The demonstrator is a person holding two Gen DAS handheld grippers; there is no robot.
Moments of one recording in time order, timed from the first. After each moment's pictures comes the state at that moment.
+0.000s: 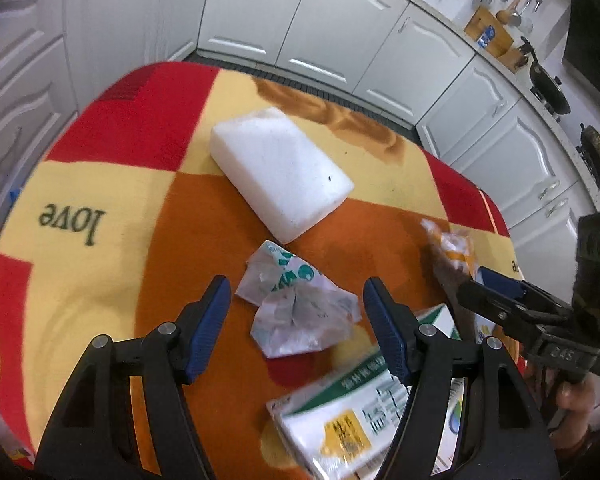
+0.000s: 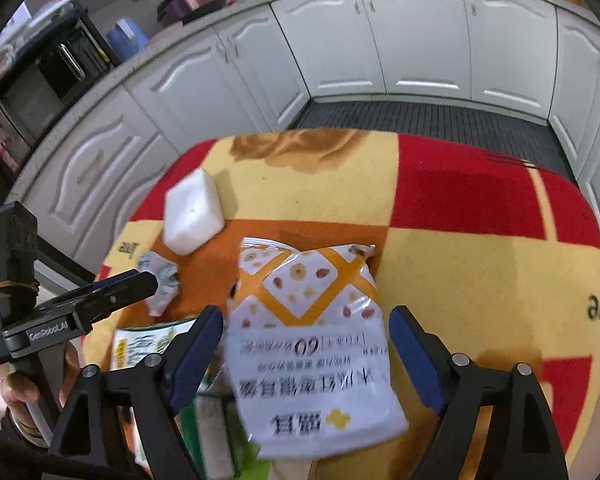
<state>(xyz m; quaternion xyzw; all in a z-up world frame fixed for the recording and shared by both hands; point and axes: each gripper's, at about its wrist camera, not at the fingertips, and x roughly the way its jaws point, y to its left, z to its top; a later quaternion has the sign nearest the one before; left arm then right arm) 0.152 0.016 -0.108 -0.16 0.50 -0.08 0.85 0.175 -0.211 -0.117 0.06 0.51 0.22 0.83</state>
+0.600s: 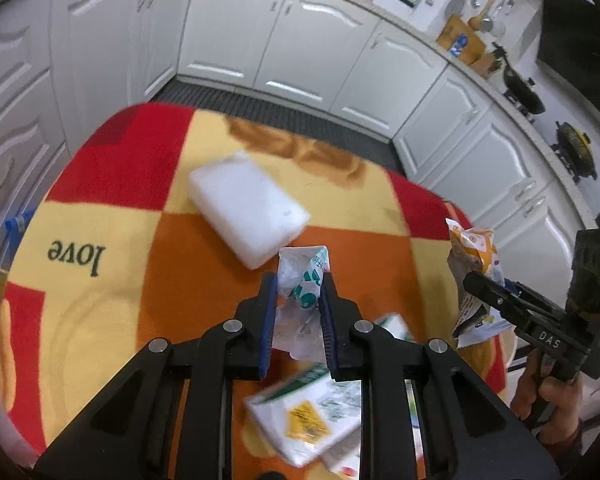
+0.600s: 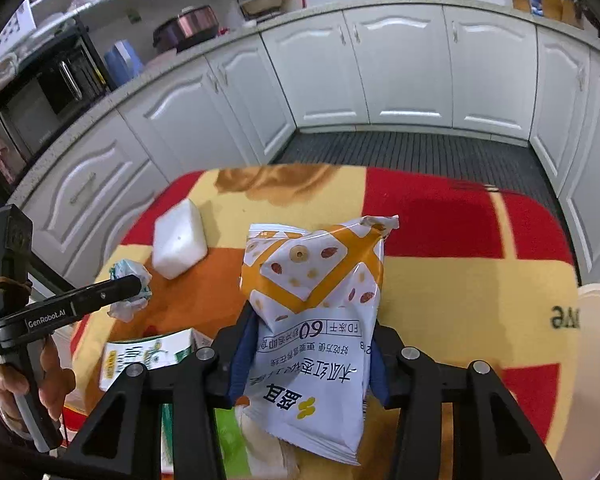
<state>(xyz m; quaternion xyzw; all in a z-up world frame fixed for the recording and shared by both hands) 0.138 0.009 -0.062 -0.15 0.45 -0.12 0.87 0.153 -0.245 -0.083 0.07 0.44 0.21 0.87</state>
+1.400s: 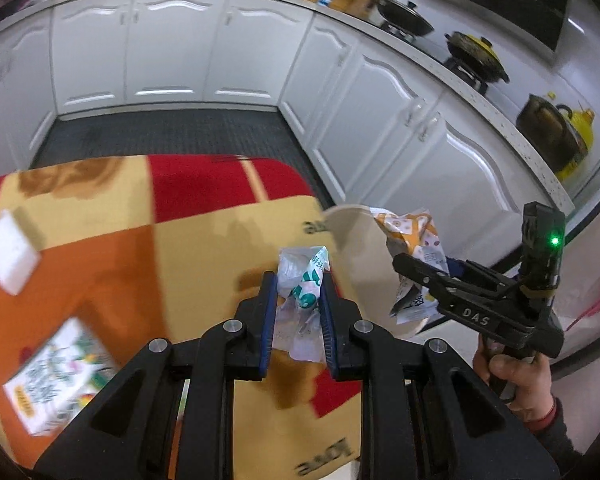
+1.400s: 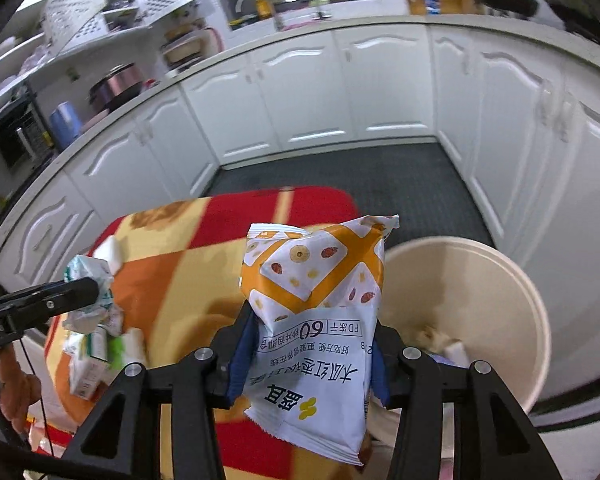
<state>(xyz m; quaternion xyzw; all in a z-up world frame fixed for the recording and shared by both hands) 0.110 -0.216 -0.015 -0.06 0.45 -0.28 0.84 0.080 -0.432 -0.064 0.10 0.42 0.07 0.90</state>
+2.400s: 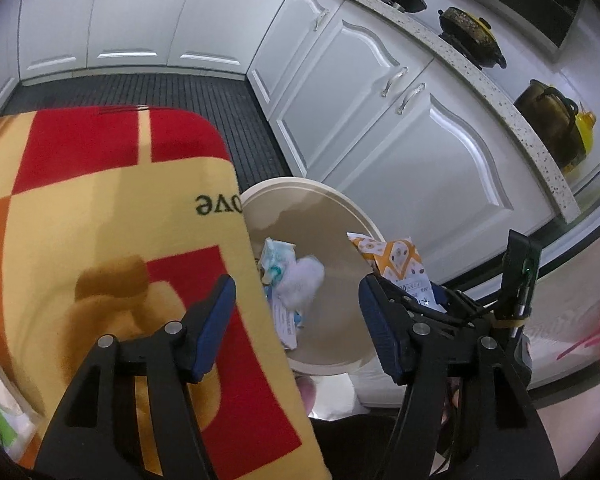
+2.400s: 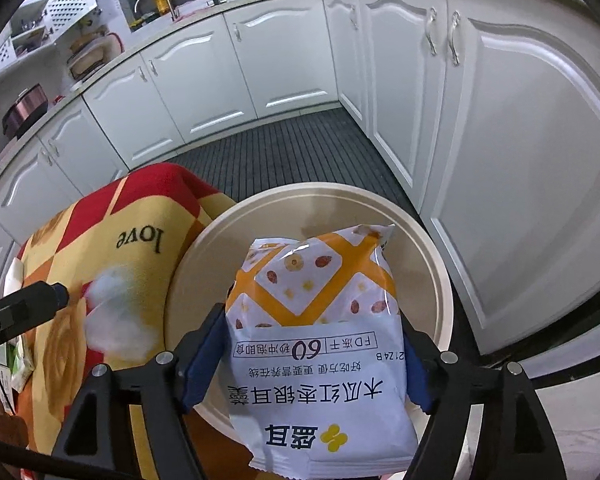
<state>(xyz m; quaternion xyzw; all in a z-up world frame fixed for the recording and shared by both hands) 0.135 -0.320 -0.073 -0.10 0.49 -0.31 0.80 0.075 -0.530 -0.122 0.12 0.46 -0.06 0.88</state>
